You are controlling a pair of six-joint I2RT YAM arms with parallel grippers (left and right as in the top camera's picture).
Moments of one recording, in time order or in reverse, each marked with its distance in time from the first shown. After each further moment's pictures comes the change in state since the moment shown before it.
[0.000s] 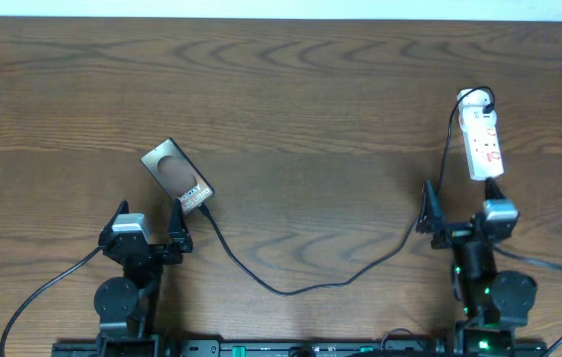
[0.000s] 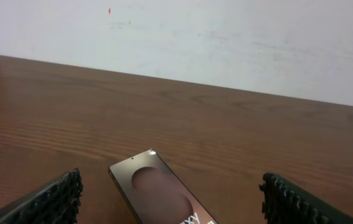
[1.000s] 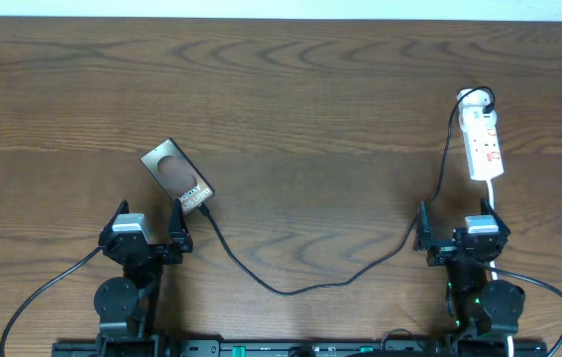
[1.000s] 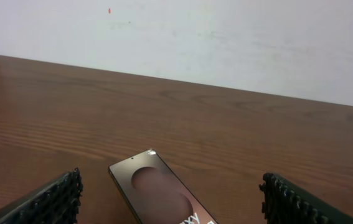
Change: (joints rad) left arm 0.000 0.000 0.000 0.000 0.000 0.000; right arm 0.034 -0.260 -0.032 -0.351 0.089 -0.153
